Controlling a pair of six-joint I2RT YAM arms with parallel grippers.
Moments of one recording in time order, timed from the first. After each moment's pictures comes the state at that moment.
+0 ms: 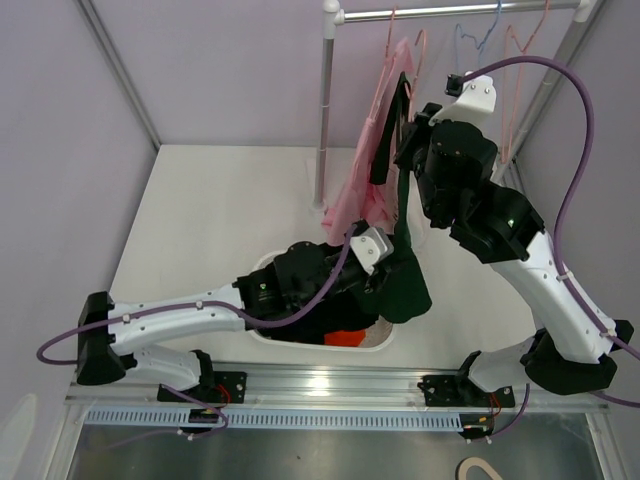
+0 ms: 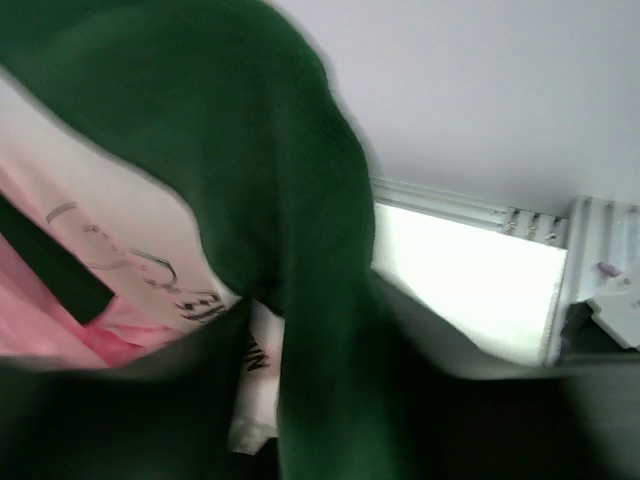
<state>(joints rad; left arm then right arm) -1.27 1.27 1.11 0.23 -0.18 0.15 0.89 1.38 1.97 -0.63 0.85 0.35</state>
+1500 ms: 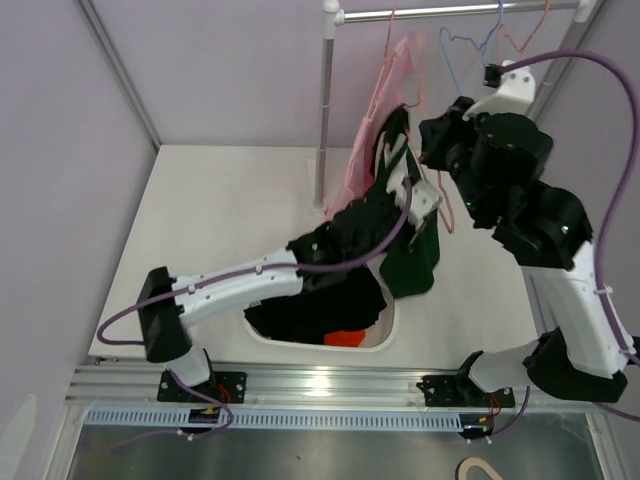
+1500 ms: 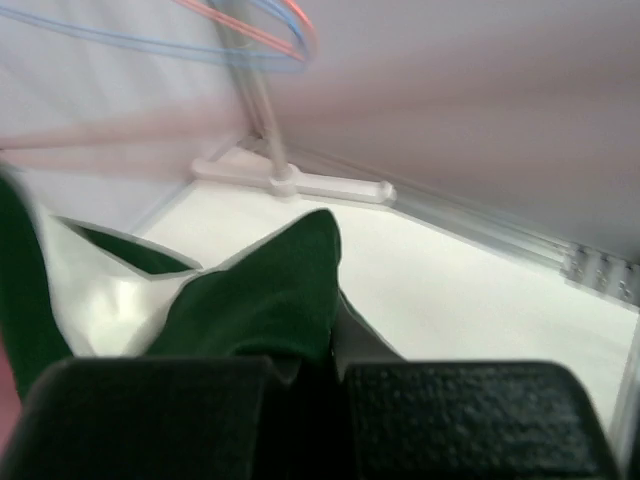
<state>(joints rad) -1.18 1.63 1.47 0.13 -0.18 0.11 0.82 1.38 2.13 -0.81 0.67 0.36</state>
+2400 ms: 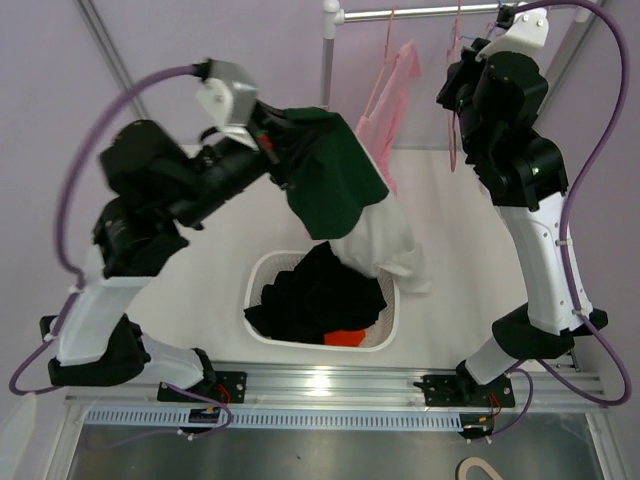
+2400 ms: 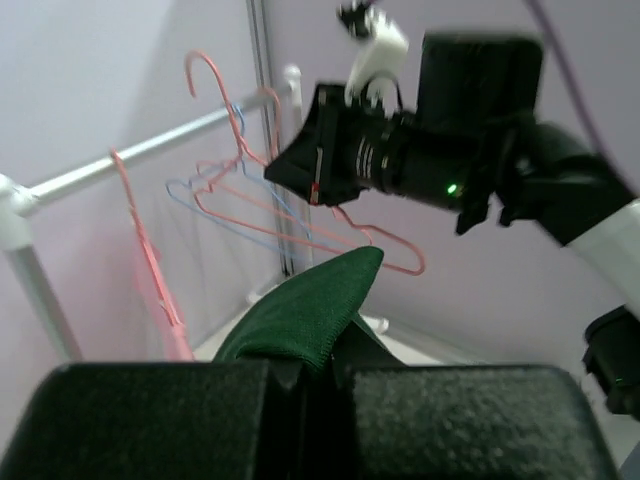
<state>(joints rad) -1.04 1.39 2.12 -0.48 -0.05 0.05 0.54 1.59 2.34 -0.71 0.60 0.23</state>
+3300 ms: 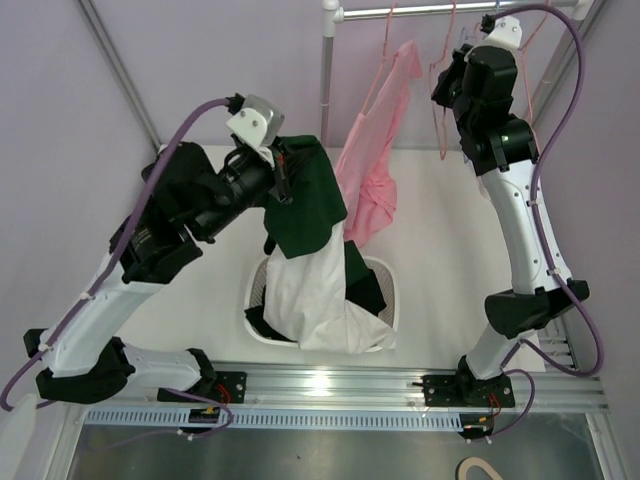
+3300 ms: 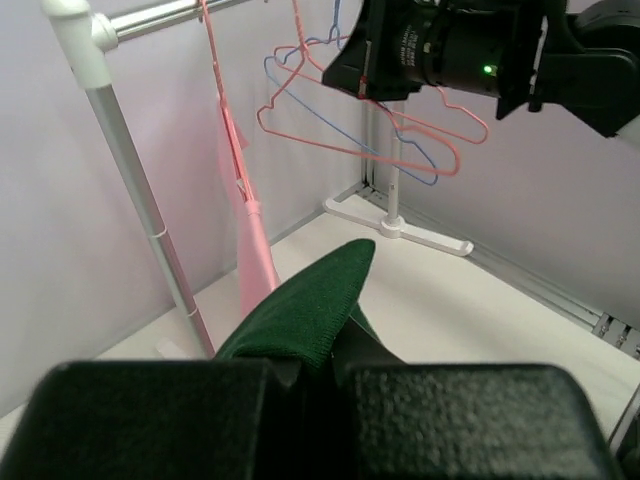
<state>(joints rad) -0.95 1.25 1.87 -0.52 -0.18 0.07 0.31 1.74 2.27 -0.59 0.34 0.32</state>
